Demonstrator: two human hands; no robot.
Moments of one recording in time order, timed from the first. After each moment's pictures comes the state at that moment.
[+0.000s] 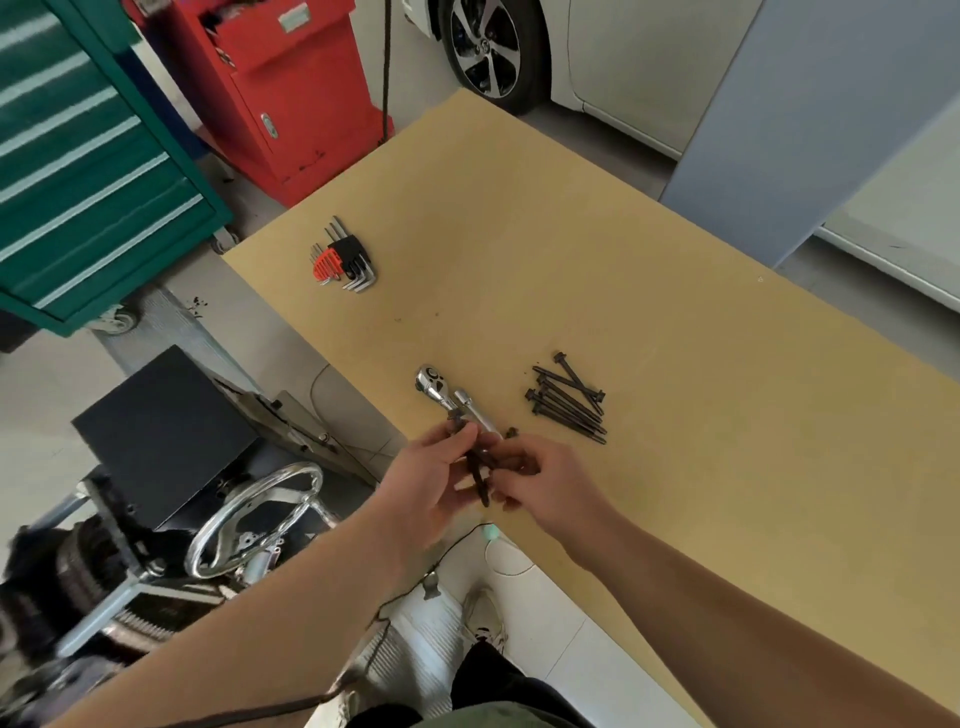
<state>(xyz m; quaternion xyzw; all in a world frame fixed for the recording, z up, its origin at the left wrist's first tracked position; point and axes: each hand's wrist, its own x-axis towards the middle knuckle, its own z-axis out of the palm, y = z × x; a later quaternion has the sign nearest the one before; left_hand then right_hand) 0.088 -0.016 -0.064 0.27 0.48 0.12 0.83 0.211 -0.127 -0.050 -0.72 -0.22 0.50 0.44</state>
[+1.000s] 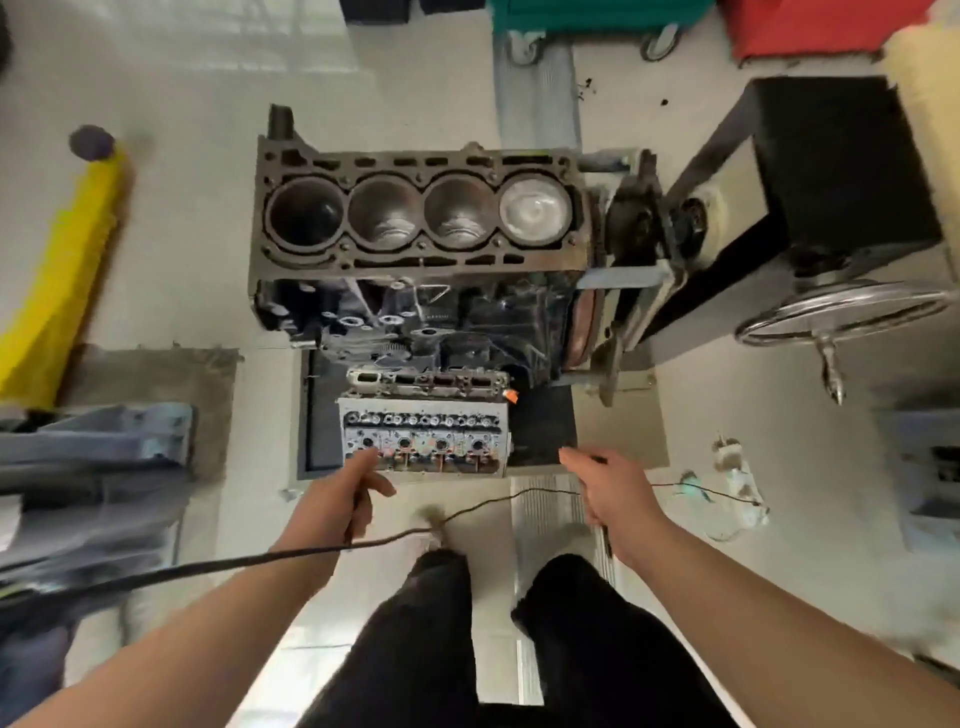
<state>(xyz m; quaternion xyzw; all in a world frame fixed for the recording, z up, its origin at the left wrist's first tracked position) -0.607 -0.201 -0.262 0.13 0.74 0.27 0.60 -0.289 -0.128 -0.245 -0.75 -0.29 0.59 0.12</state>
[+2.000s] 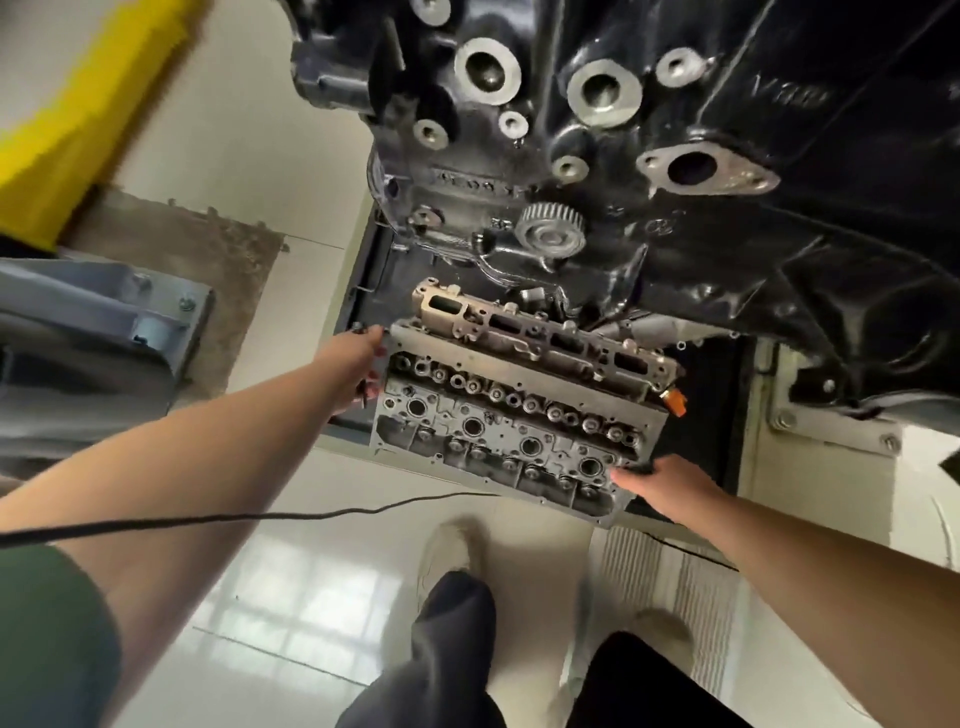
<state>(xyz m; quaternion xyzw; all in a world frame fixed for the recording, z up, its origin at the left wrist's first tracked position) -0.767 -0.102 -0.634 -0.01 0.79 0.29 0.54 -0.329 -0.048 -0.658 -0.64 -0.57 0.45 -0.26</state>
